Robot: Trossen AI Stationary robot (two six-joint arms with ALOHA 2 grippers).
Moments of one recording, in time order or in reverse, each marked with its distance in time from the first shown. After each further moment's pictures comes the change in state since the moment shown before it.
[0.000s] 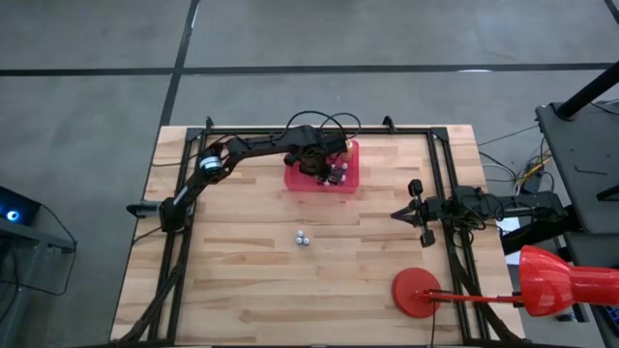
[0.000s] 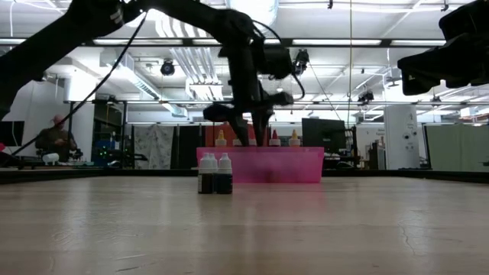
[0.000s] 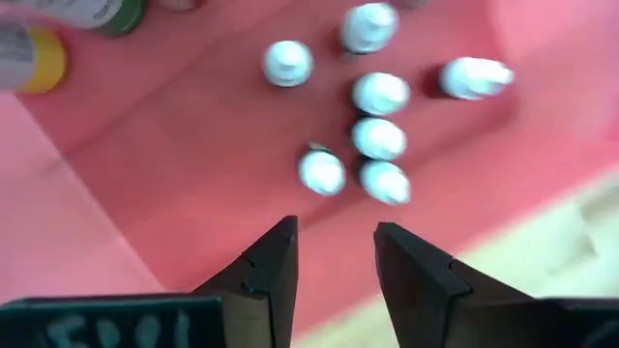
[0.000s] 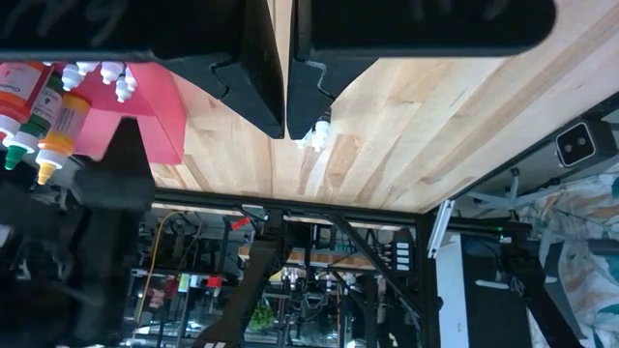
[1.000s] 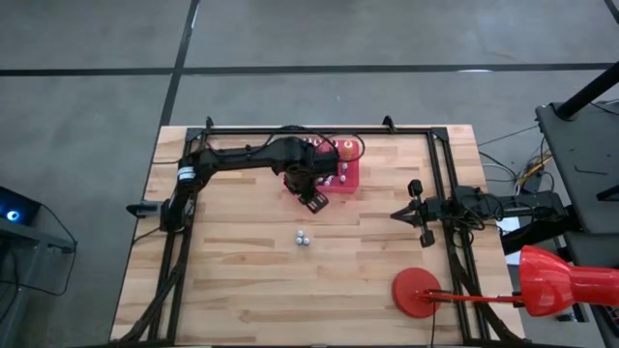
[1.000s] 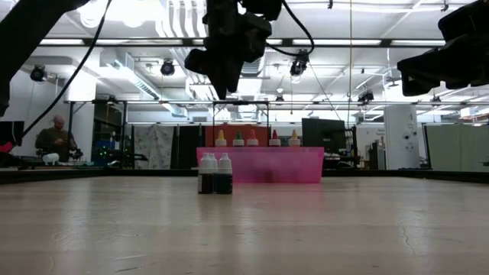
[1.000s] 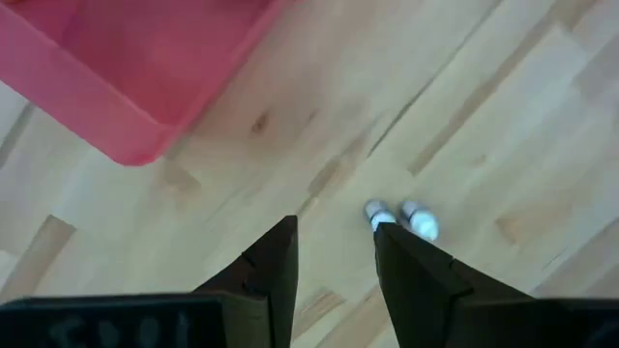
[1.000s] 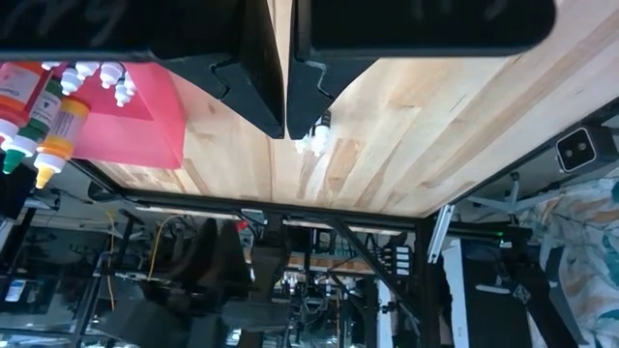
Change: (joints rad) left arm -0.190 -0.203 -0.007 -0.283 0.019 0.181; right arm 0.000 0.012 0.000 0.000 0.000 -0.002
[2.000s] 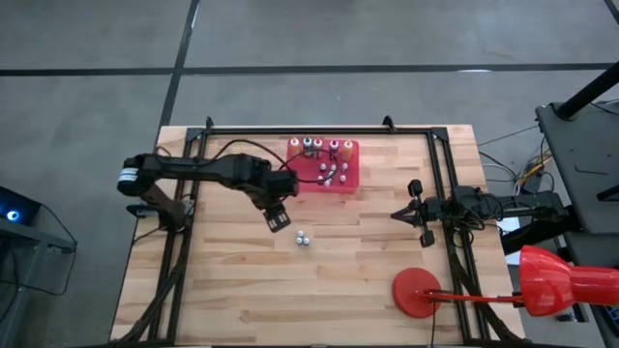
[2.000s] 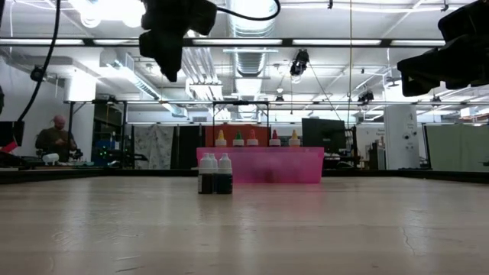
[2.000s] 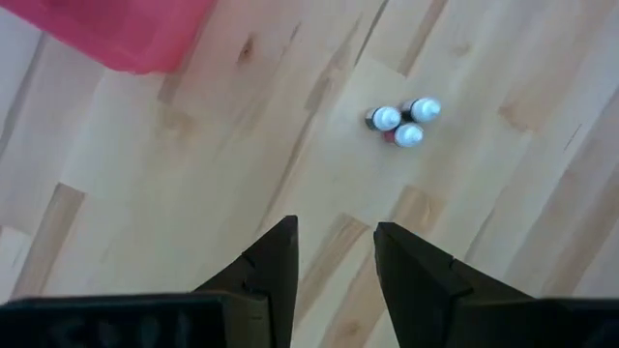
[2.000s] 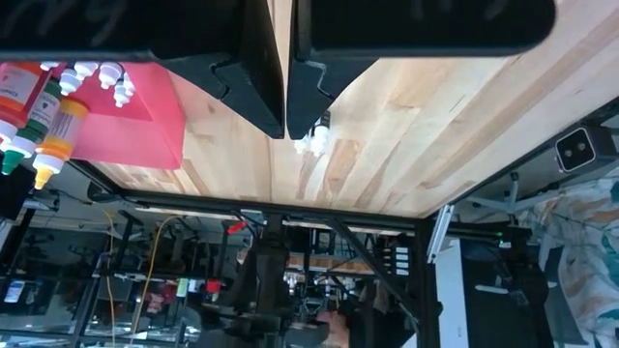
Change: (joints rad) left arm -0.123 -0.451 -0.550 0.229 -0.037 0.080; right arm 0.000 0.000 0.000 0.000 -0.002 0.003
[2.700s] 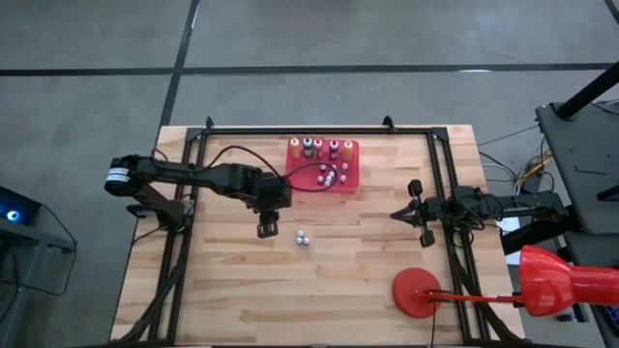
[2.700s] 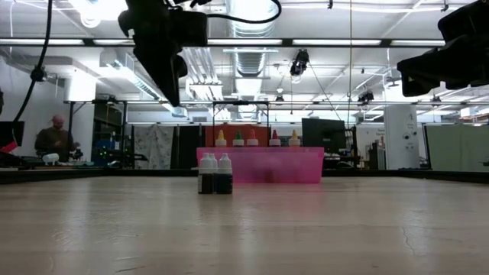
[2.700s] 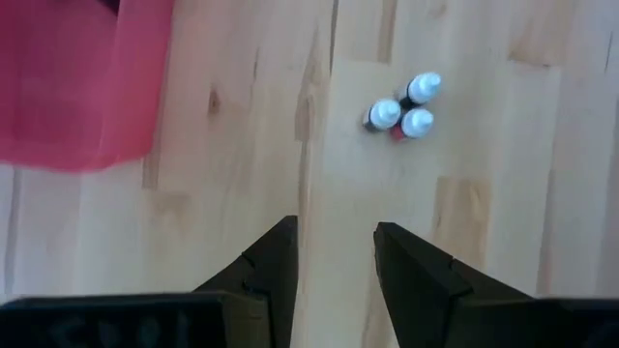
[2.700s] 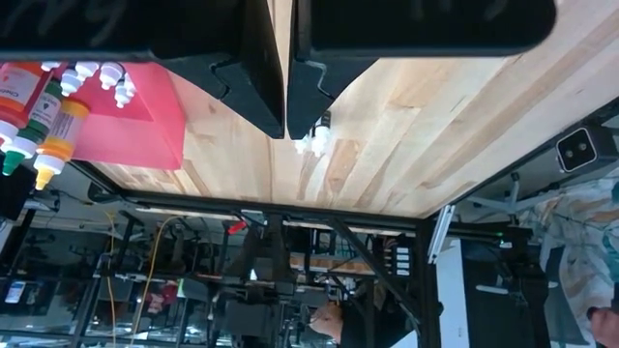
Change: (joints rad) left arm 0.003 -0.096 -0.283 0.299 0.001 0.379; right arm 0.000 0.001 0.000 0.000 0.002 0.000
